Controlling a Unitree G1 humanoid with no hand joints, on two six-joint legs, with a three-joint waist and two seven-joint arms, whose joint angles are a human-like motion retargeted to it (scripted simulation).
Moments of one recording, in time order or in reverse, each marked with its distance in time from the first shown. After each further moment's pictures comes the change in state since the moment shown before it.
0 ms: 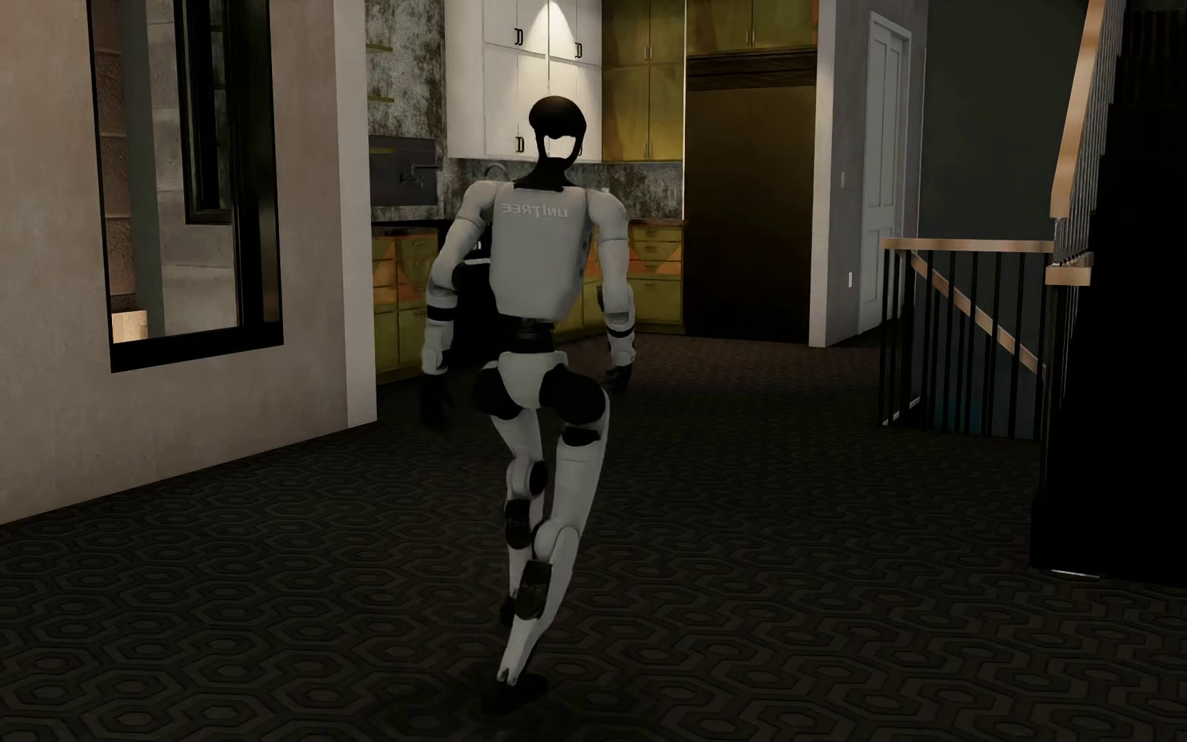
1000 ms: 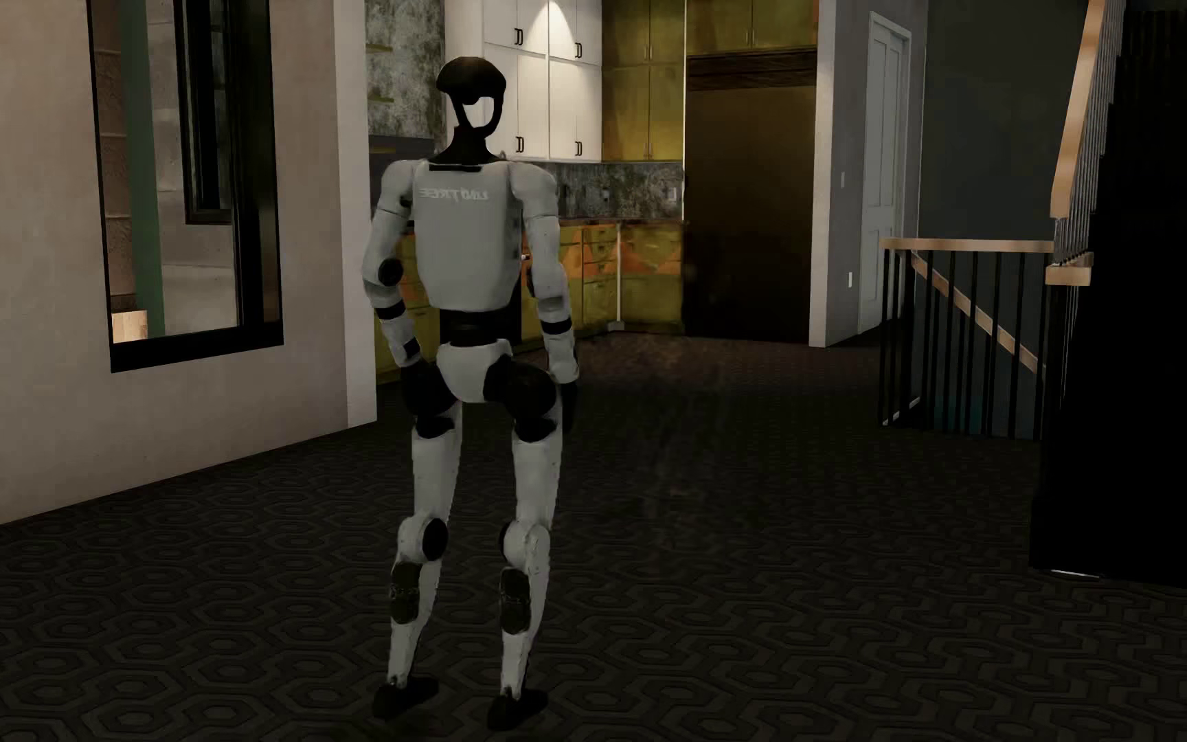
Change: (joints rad) body 0.866 -0.147 -0.159 -0.052 -0.020 -0.017 0.000 0.000 -0.104 -0.520 -0.195 -0.151 0.156 -0.037 0.475 0.015 -0.042 0.000 0.000 -0.186 0.156 -0.110 0.401 0.000 0.000 0.000 0.000 0.000 0.000
